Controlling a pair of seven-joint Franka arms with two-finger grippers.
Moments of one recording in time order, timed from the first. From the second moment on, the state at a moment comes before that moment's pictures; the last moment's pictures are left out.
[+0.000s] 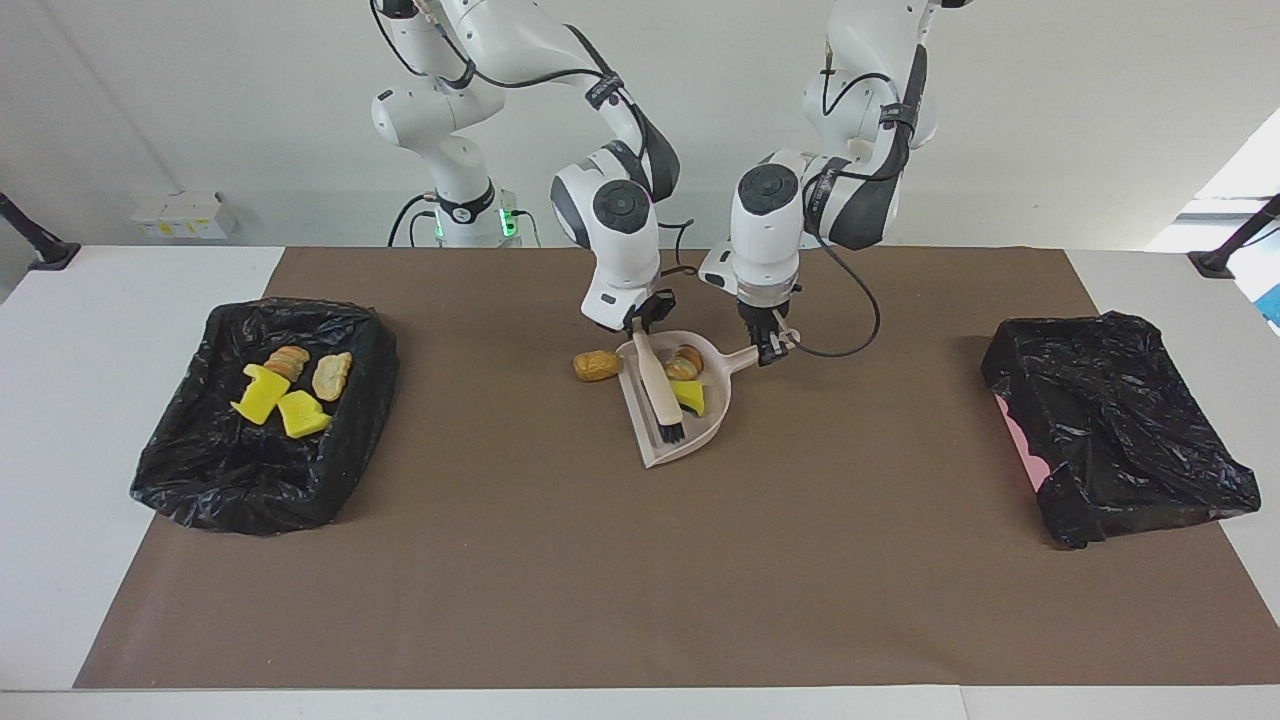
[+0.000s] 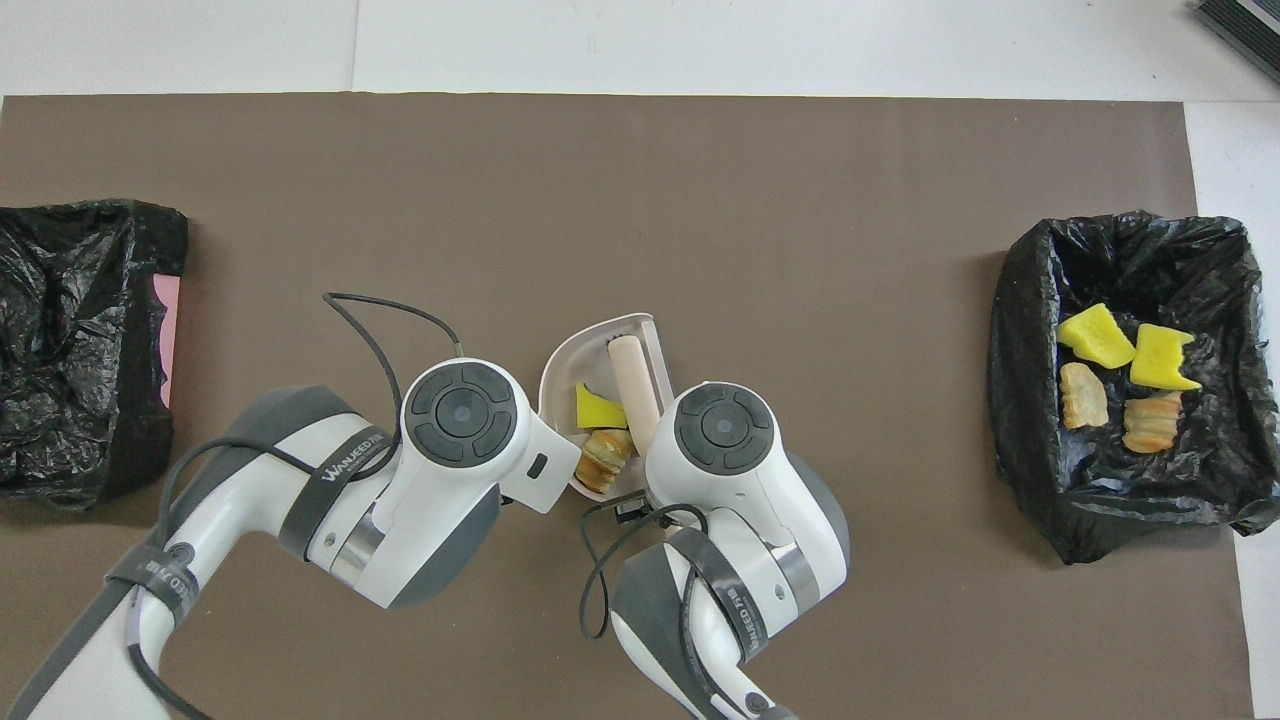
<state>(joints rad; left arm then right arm) -0.55 0.09 -0.05 -2.10 0.14 2.10 0.72 0.59 0.20 0.04 -2.04 0.19 2.10 0.29</state>
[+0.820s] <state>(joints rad) -0.55 0.08 -0.05 -2.14 0.22 2.11 0.83 0.35 -0.03 0.03 -2.17 0.12 1.85 0.29</state>
